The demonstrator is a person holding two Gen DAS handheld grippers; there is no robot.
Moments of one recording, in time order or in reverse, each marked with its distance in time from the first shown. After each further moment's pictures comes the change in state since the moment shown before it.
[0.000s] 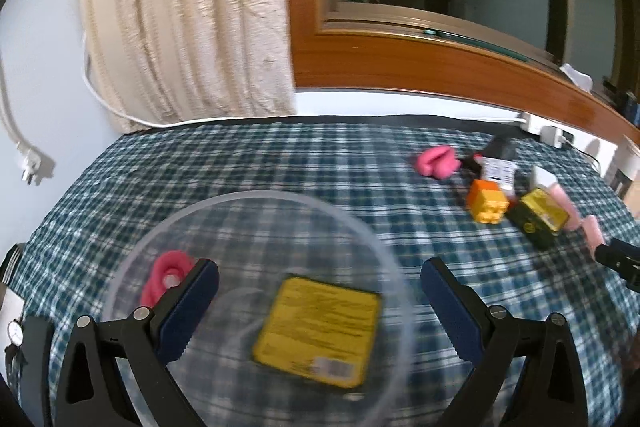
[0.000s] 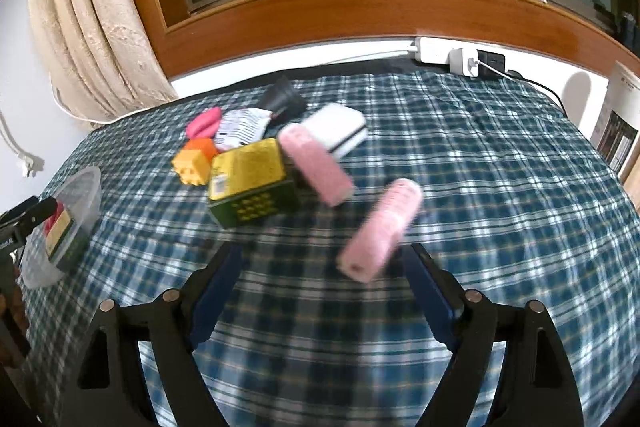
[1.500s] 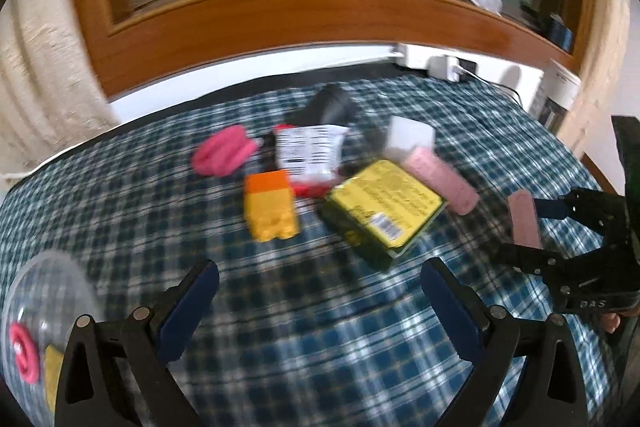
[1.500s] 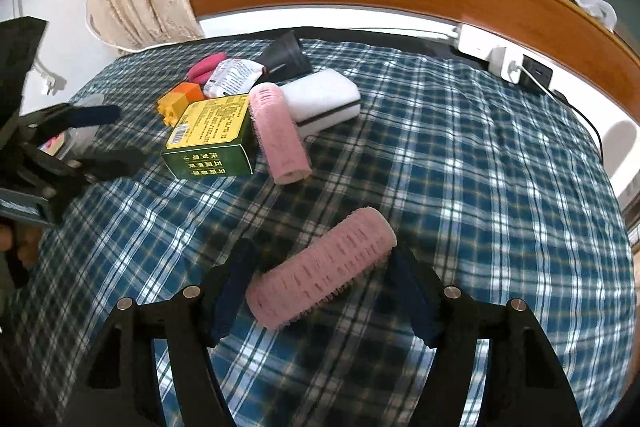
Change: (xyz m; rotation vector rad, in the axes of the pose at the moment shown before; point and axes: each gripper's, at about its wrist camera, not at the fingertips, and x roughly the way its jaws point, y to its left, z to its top) left arm 0.057 -0.175 0.024 0.239 0.166 -0.270; right arm 0.028 -0.039 0.010 -0.232 0.137 0.093
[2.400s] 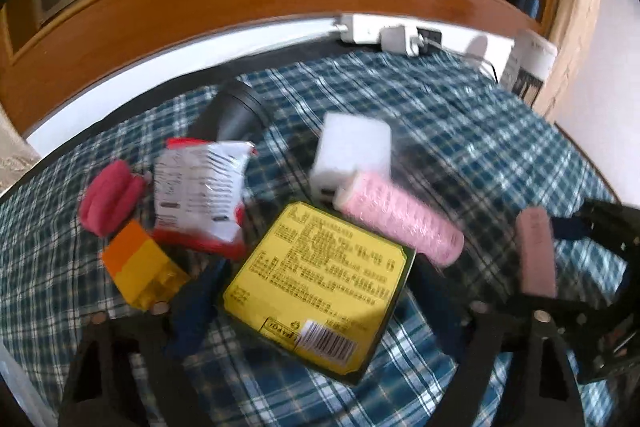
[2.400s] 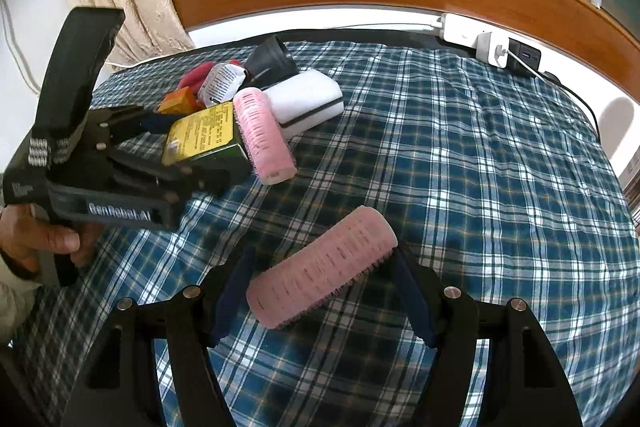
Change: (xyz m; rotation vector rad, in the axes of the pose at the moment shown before) left arm 0.067 -0.039 0.031 0.112 0.063 -0.121; right arm -0.001 -0.010 -0.003 0.057 -0.004 0.012
